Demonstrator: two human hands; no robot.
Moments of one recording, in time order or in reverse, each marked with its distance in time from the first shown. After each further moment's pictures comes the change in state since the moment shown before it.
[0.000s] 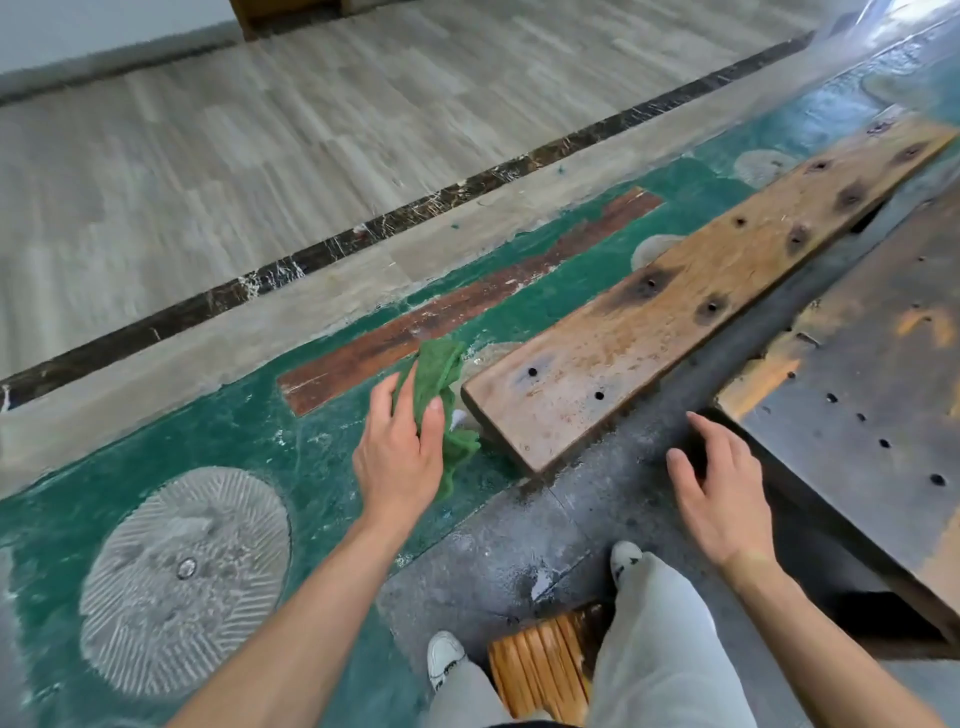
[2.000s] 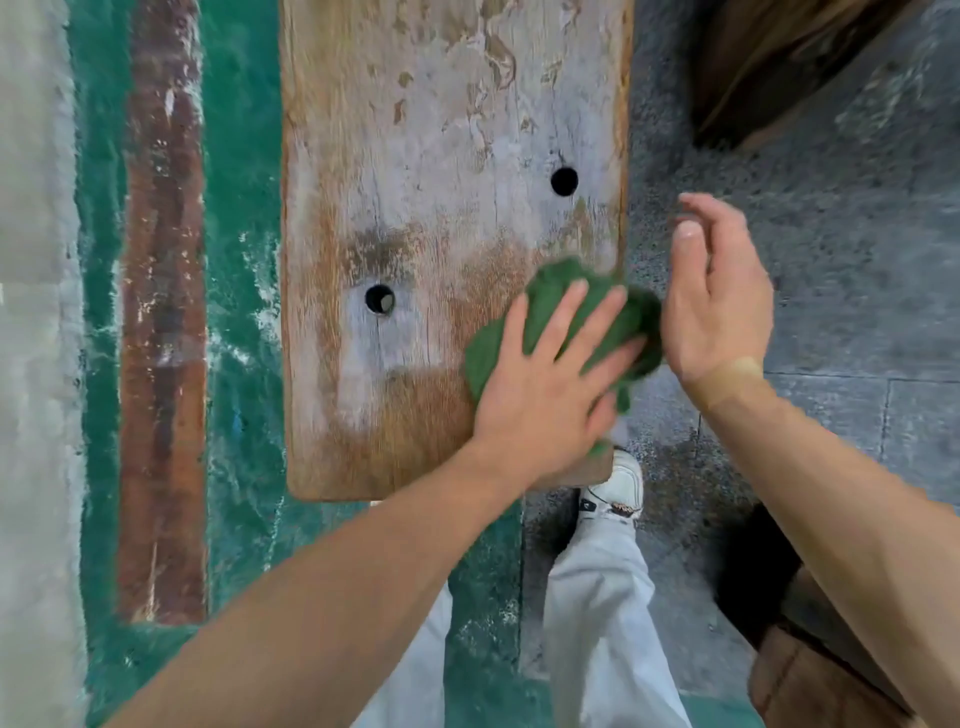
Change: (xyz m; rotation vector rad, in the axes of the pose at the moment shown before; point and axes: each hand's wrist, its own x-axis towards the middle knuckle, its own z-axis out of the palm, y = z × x) left_hand 0.148 -0.187 0.605 0.539 -0.998 1.544; right_hand 0.282 0.249 0.444 0.324 0.548 0.792
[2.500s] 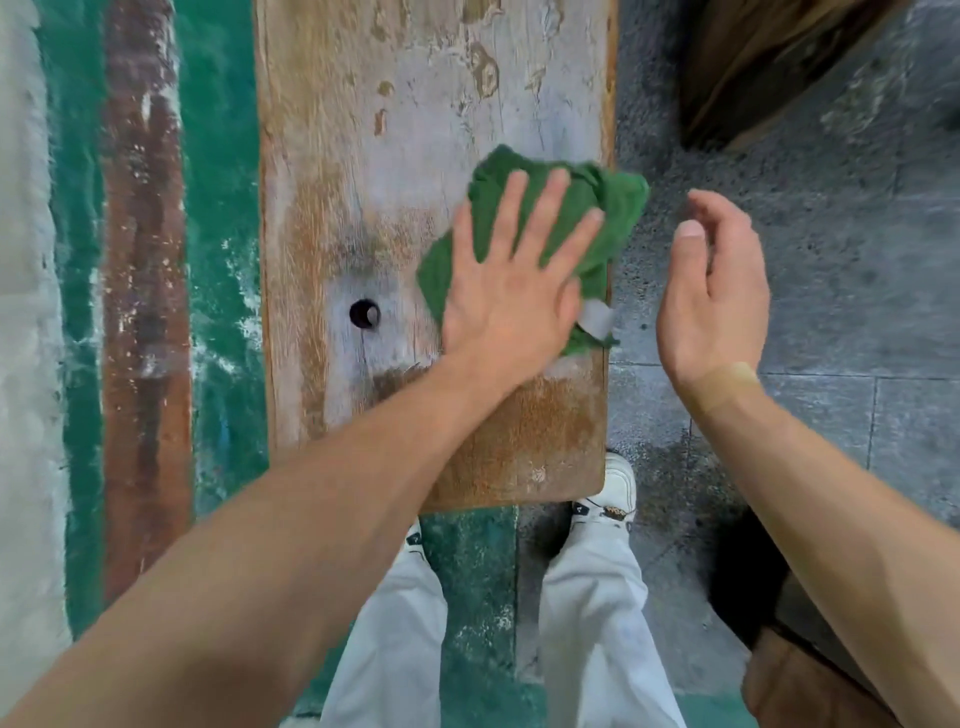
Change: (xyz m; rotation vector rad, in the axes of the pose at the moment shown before) left_hand 0.061 -0.054 -0.023 -0.050 0.109 -0.270; right_hand 0.008 0.003 0.004 0.025 0.049 0.050
